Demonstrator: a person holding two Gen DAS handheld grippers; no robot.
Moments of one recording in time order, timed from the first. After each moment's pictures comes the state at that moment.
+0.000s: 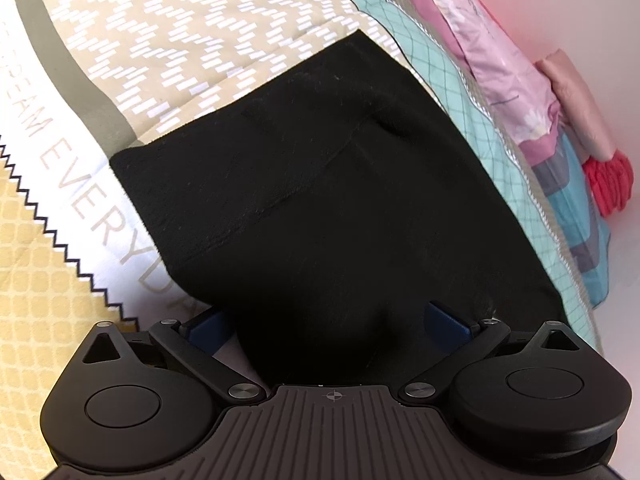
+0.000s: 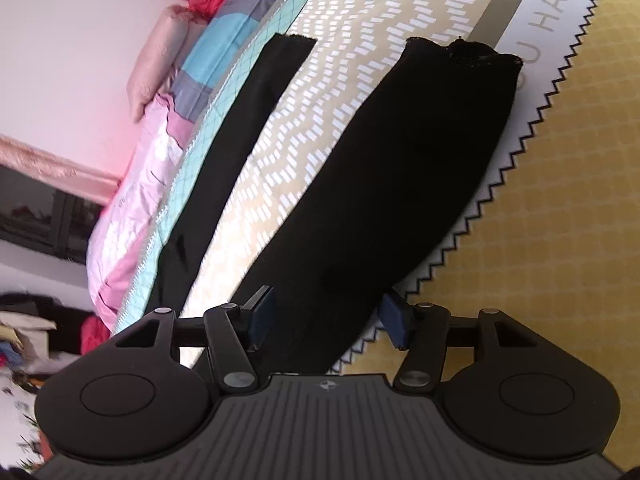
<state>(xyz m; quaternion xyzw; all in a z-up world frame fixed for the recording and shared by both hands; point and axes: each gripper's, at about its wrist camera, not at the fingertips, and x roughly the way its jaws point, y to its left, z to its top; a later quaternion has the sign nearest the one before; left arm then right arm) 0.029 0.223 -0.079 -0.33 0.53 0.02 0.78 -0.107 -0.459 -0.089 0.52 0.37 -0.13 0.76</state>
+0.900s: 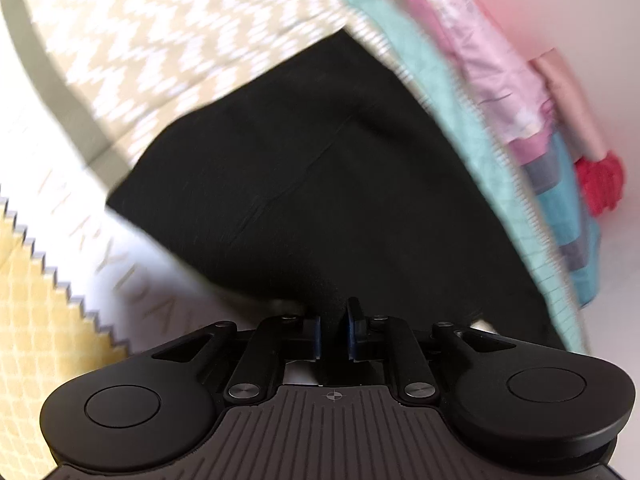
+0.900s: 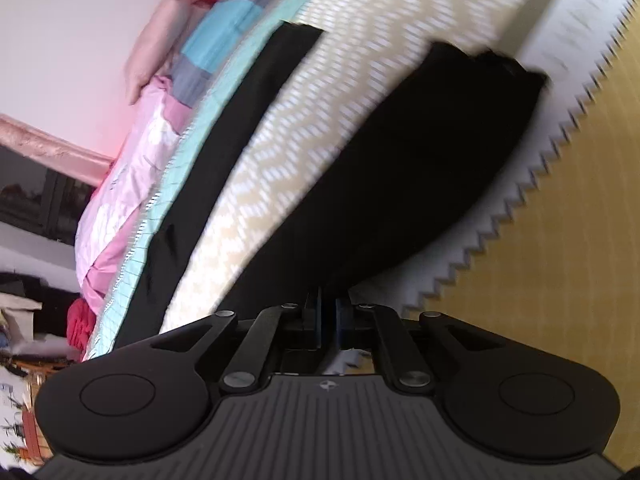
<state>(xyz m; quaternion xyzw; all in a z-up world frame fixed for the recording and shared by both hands) 0.038 0.222 -0.067 -0.35 0.52 0.00 0.78 -0.093 -0.460 -0.081 0.48 0.39 -0.12 0.78</state>
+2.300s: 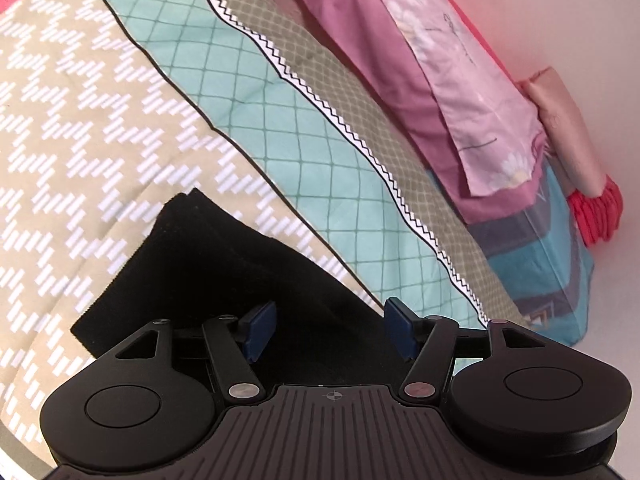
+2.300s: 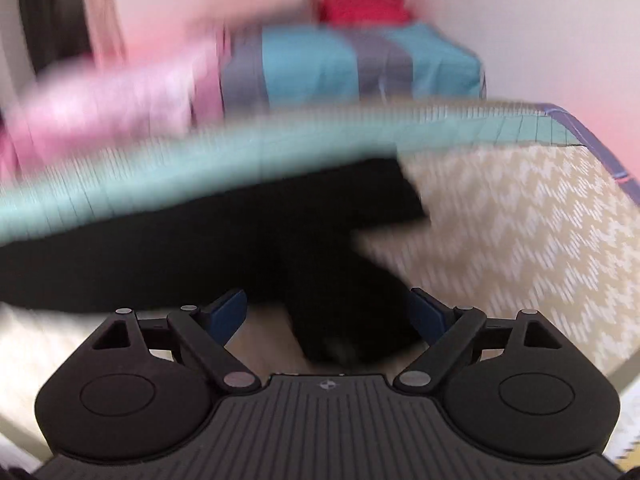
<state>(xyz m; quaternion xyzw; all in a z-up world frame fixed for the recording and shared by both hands) 0.225 0.210 -0.037 -0.34 0.52 0.00 0.78 0.047 -0.434 -0.064 0.05 0.43 -0.14 0.89</state>
